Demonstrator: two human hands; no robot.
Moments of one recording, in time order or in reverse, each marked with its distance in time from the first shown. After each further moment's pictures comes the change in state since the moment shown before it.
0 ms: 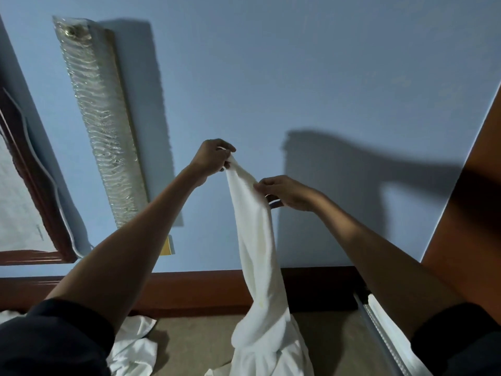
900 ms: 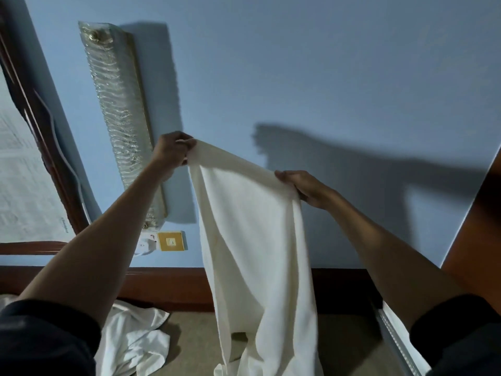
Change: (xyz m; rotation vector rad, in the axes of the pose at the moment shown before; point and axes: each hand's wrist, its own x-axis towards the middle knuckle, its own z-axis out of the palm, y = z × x) left_hand 0.006 -0.041 -0.089 -0.120 0.254 -0.051; right_hand 0.013 0.014 -0.018 0.076 0.180 -0.081
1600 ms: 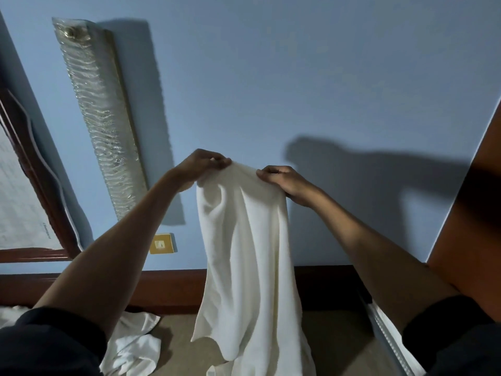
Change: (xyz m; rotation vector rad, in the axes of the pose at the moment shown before) left_hand -0.037 0.010 0.058 0.044 -0.508 0.032; right_hand -0.010 -0.013 0.007 -0.018 -0.039 -0.043
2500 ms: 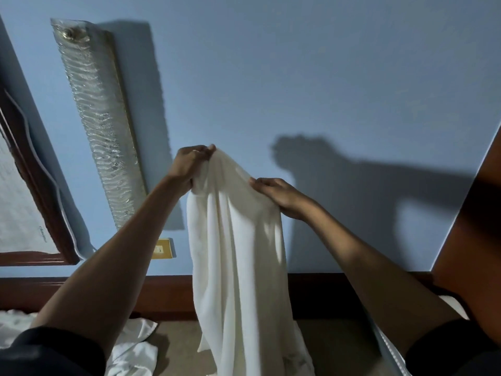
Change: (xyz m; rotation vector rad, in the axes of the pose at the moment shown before) left_hand 0.017 -0.005 -0.002 -0.281 0.409 -0.012; right_hand 0.008 0.007 0.017 0.045 -0.085 0.039
